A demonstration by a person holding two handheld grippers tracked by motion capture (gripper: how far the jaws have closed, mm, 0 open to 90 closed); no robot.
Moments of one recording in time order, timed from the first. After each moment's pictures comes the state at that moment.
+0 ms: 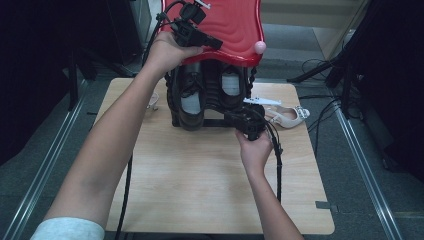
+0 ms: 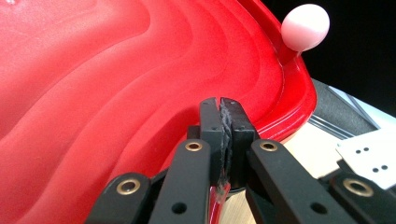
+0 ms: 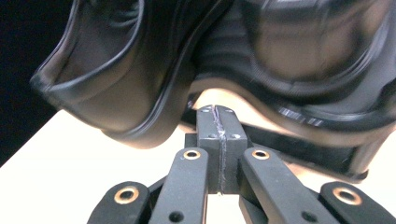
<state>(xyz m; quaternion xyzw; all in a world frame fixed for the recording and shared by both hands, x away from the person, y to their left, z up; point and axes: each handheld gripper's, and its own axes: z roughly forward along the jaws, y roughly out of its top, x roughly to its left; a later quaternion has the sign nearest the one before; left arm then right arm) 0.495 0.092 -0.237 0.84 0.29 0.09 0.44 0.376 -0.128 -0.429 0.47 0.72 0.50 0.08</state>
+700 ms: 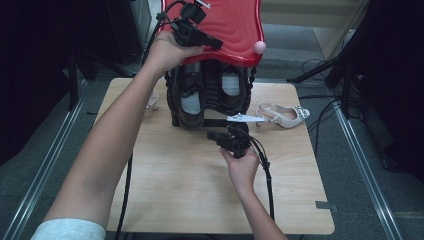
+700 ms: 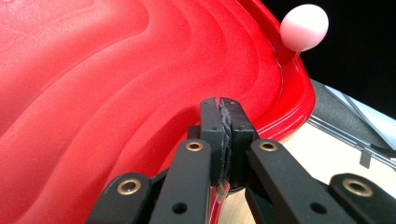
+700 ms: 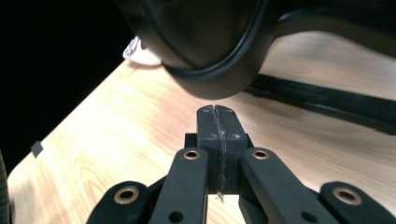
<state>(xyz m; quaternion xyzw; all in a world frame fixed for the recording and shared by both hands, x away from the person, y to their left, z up) 0.497 0.092 -0.237 0.85 0.29 0.08 0.44 0.344 -0.092 -0.459 0.43 0.75 0.50 0.02</state>
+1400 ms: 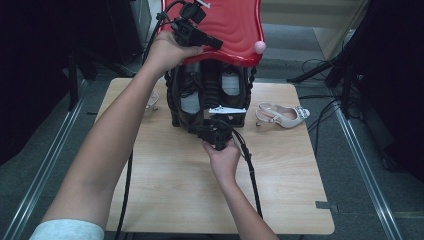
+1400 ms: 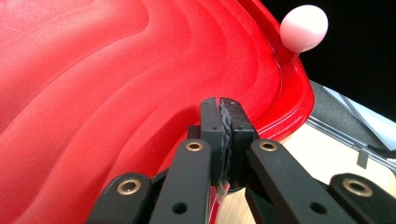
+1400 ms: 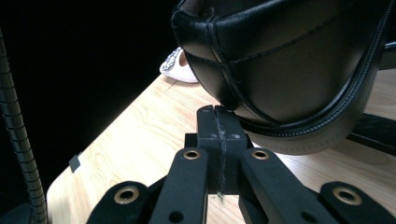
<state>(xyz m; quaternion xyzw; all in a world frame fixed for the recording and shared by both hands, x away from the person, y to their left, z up) 0.497 0.092 -0.237 0.84 0.29 0.07 0.45 0.361 -0.047 -0.450 0.40 0.74 0.54 -0.03</state>
